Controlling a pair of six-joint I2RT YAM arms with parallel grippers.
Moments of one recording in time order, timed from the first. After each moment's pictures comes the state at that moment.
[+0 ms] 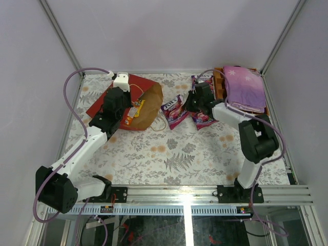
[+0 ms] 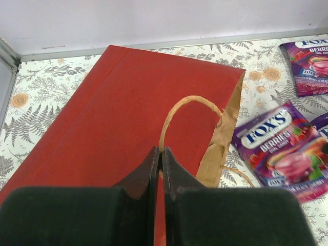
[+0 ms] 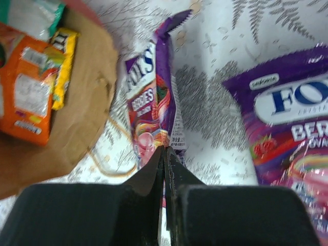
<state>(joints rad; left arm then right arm) -0.38 1.19 0.97 -0.03 -0.31 -0.08 0.44 1.75 1.15 -0.07 -0.16 0.58</state>
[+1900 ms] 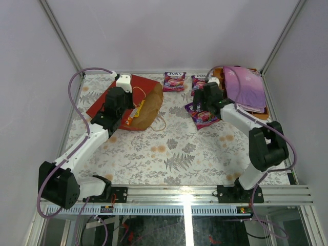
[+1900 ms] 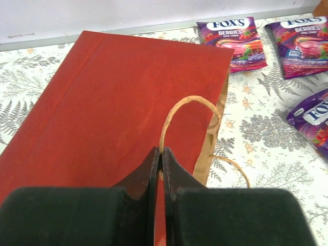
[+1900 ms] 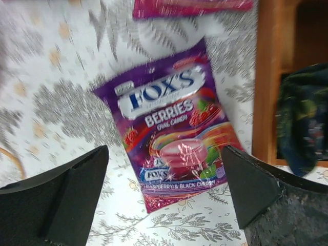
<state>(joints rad) -0.36 1.24 0.96 -0.04 -0.21 -0.09 0.37 1.65 1.15 -0.20 0.22 0.34</state>
